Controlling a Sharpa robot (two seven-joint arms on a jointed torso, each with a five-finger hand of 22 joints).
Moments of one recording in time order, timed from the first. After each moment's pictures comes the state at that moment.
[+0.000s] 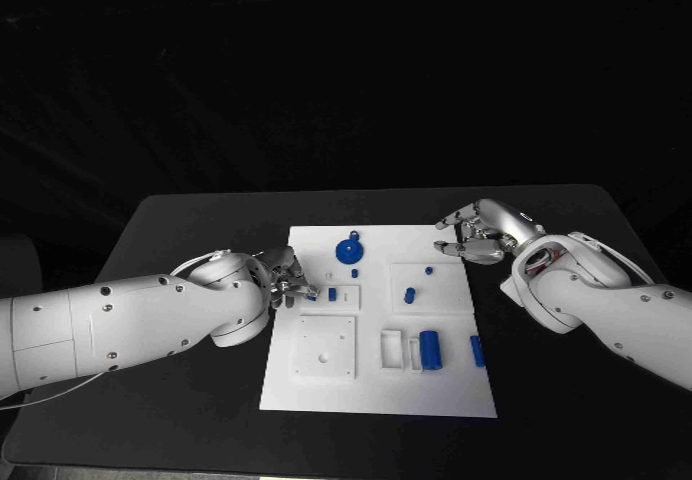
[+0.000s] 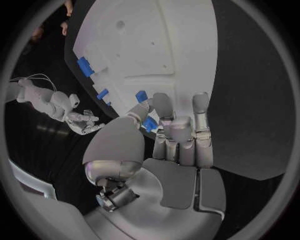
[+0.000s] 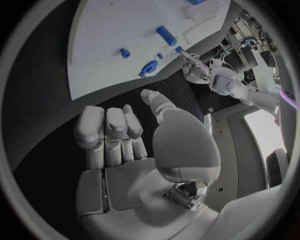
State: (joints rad) left arm 1.31 -0.81 -0.23 1.59 -1.16 -0.31 -0.60; left_hand 1.04 0.00 0.39 -0.12 0.34 1.28 0.05 0.11 0.32 1.50 -0.06 0.76 0.37 1.39 -0.13 1.34 0.56 0.01 1.23 -0.15 0.53 1.31; right arm 1.05 -0.85 0.18 1.47 -1.42 -0.43 -0.11; right_hand 1.22 -0.17 0.25 -0.02 0.54 1.06 0.10 0.07 0.06 1.29 0.00 1.16 1.21 1.46 -0.07 1.00 1.18 0.07 1.46 -0.09 1.05 1.31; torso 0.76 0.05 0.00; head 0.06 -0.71
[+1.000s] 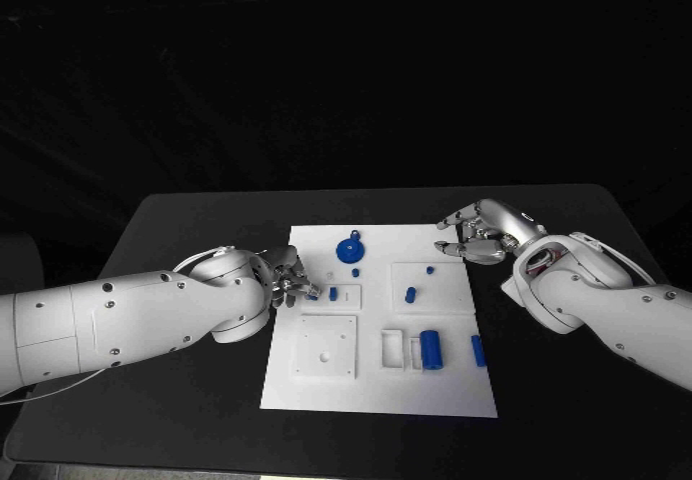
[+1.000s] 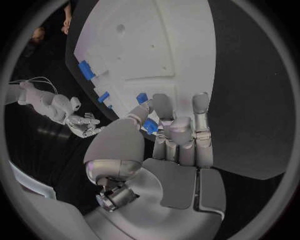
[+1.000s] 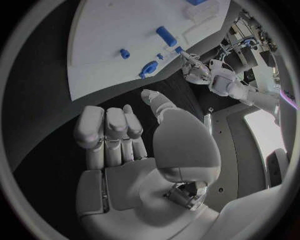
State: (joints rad) left arm 1.31 -0.80 -0.23 1.58 -1.17 -0.27 -0.59; left_hand 1.01 0.04 0.38 -0.13 0.31 1.28 0.05 0.13 0.32 1.50 -0.06 0.77 0.38 1.40 -0.13 1.35 0.59 0.01 1.23 -0.15 0.54 1.31; right arm 1.05 -0.85 0.18 1.47 -1.42 -0.43 -0.11; right_hand 1.22 -0.18 0.25 -0.02 0.56 1.06 0.10 0.07 0.06 1.29 0.00 1.16 1.21 1.46 -0.07 1.00 1.18 0.07 1.46 -0.09 1.05 1.31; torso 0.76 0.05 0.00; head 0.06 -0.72
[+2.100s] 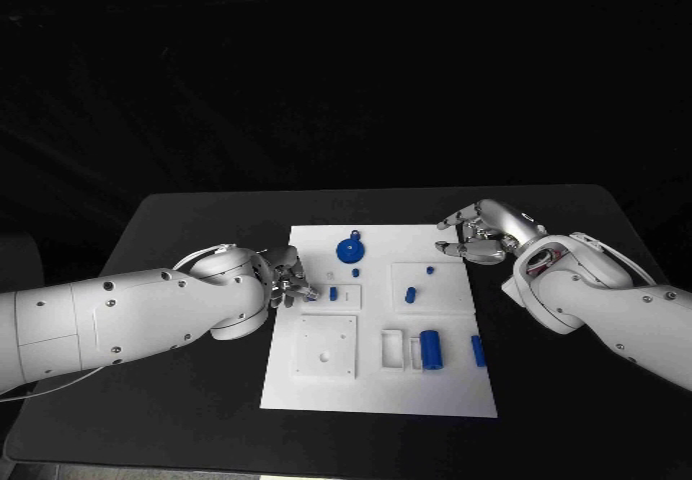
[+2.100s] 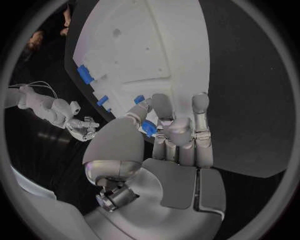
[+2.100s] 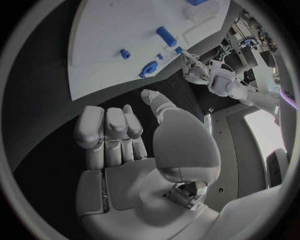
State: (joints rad) left arm 1.31 -0.80 -0.22 1.57 -1.19 -0.22 -0.59; left_hand 1.04 0.00 0.38 -0.11 0.31 1.32 0.04 0.13 0.32 1.50 -0.06 0.77 0.37 1.40 -0.13 1.35 0.59 0.01 1.23 -0.15 0.54 1.31; right arm 1.05 -0.85 0.18 1.47 -1.42 -0.43 -0.11; right_hand 1.22 -0.18 0.25 -0.02 0.56 1.06 0.10 0.07 0.06 1.29 0.00 1.16 1.21 1.46 -0.07 1.00 1.18 0.07 1.46 -0.09 1.05 1.31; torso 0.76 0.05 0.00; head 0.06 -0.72
